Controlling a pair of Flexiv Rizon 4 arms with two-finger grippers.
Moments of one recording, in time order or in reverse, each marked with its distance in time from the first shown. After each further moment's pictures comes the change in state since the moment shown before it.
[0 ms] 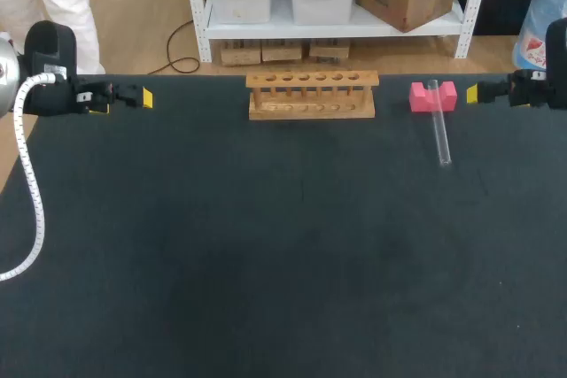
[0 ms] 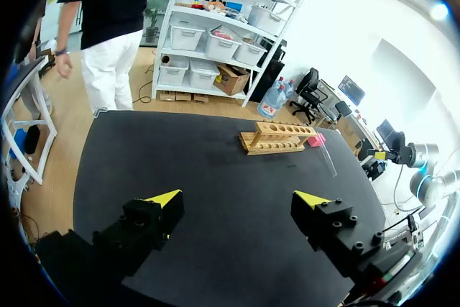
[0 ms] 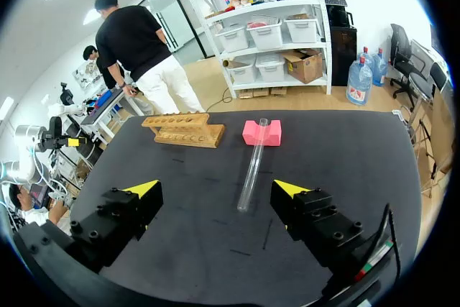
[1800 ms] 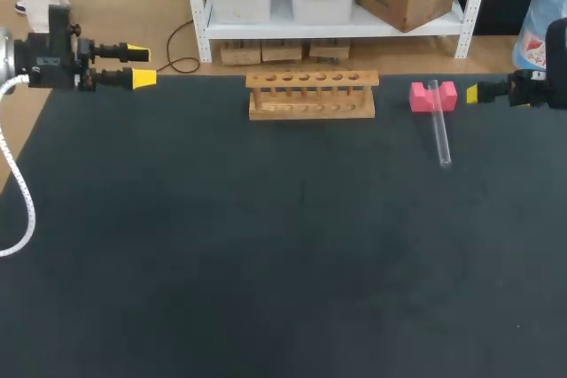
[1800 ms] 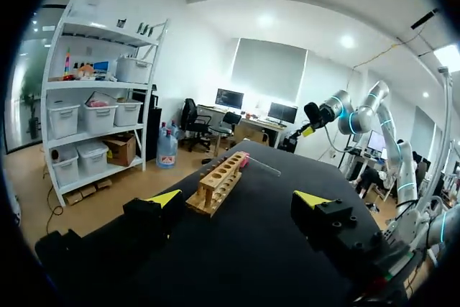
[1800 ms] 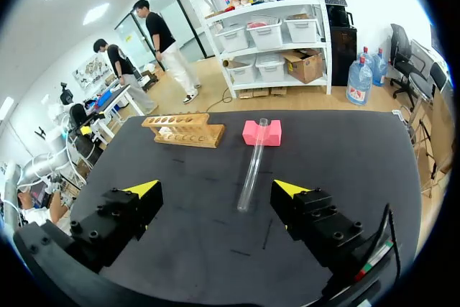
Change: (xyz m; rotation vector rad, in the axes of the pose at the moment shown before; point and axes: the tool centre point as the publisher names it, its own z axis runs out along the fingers) left arm -0.068 0.016 0.065 0.688 -0.236 0.565; right arm 0.000 0.000 0.000 0.000 0.000 0.000
